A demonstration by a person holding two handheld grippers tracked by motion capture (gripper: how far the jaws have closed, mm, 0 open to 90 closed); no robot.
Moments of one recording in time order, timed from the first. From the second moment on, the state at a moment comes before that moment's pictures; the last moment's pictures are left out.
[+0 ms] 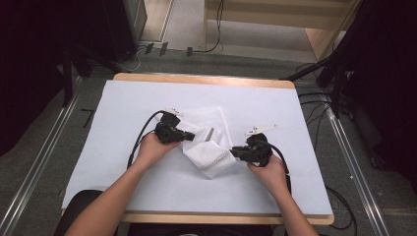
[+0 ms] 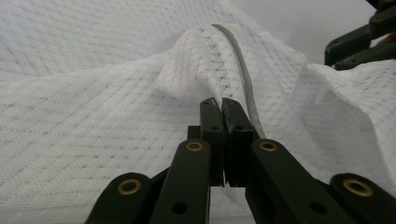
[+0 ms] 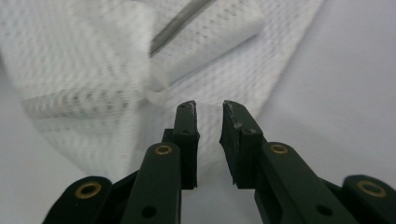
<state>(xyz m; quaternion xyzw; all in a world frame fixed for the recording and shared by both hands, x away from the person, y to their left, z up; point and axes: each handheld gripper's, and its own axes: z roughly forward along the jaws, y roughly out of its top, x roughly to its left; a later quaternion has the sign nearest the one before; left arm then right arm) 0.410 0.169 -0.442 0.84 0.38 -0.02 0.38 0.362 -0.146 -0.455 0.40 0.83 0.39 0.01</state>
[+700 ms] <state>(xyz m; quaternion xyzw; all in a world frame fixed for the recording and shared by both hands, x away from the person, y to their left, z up) 0.375 0.187 -0.411 0.83 0.37 -0.01 0.41 0.423 -0.130 -0.451 0.41 0.82 0.38 0.07</state>
